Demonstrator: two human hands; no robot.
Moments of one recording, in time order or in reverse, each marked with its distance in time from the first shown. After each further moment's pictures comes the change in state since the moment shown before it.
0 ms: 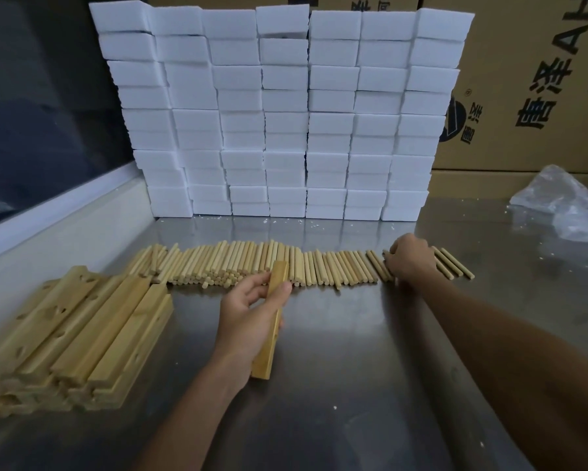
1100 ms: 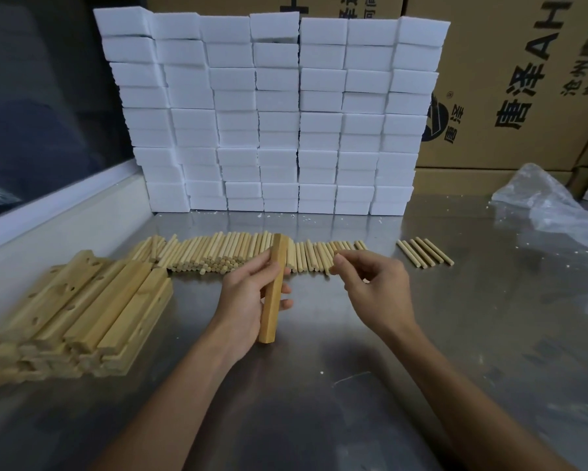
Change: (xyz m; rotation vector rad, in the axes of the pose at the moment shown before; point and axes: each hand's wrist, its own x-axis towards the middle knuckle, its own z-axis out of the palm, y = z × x) left_hand -0.014 0.017 0.008 -0.250 -0.176 -0.052; right_hand -0.175 -0.039 -0.019 0.840 0.204 -0.388
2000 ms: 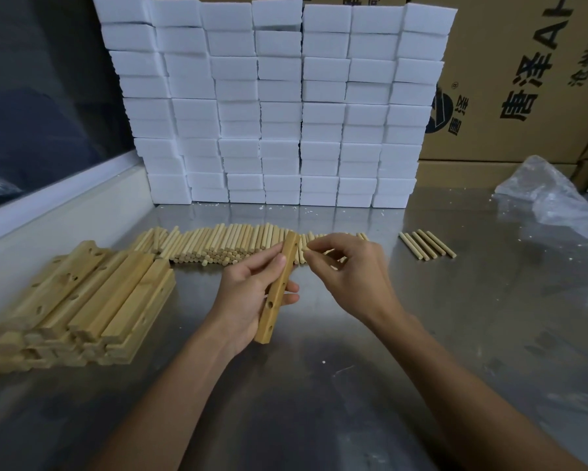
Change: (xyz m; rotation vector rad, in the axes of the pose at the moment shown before) left_hand -0.006 0.000 -0.005 -0.007 -0.034 -0.009; right_hand 0.007 -0.015 0.018 -0.205 -0.101 -0.316
